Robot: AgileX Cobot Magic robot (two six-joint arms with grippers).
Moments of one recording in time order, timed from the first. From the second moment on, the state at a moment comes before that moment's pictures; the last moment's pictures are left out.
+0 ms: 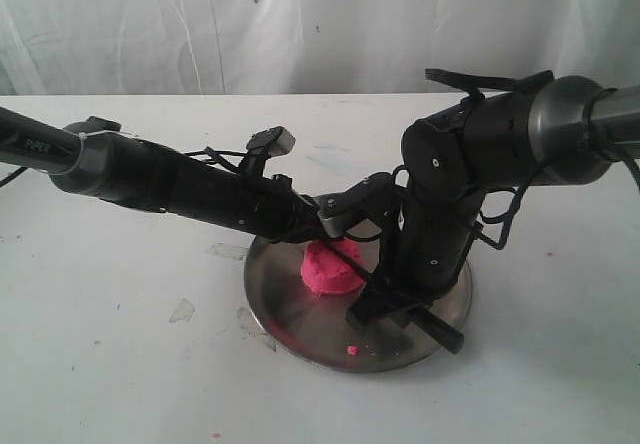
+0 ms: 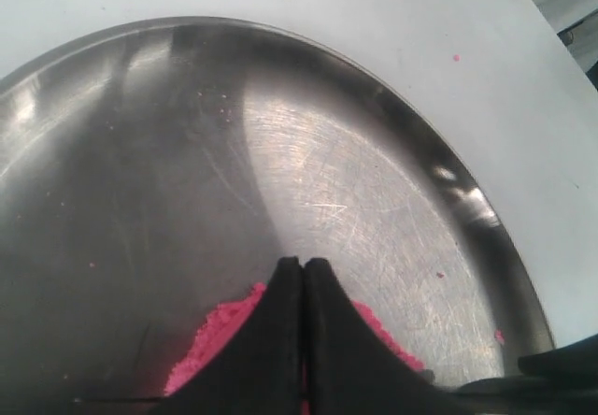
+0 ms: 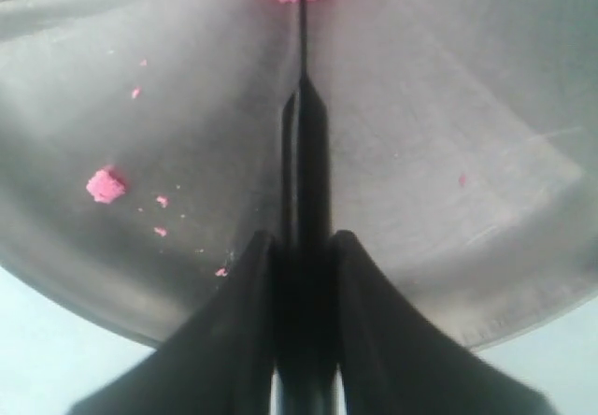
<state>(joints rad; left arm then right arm) -0.33 2.19 -1.33 -1.59 0.78 1.47 0.58 1.85 -1.12 -0.01 0.80 -0.16</state>
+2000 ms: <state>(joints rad) -0.26 2.09 -1.31 -1.33 0.63 1.41 0.58 1.96 -1.29 0.00 0.87 -0.20</state>
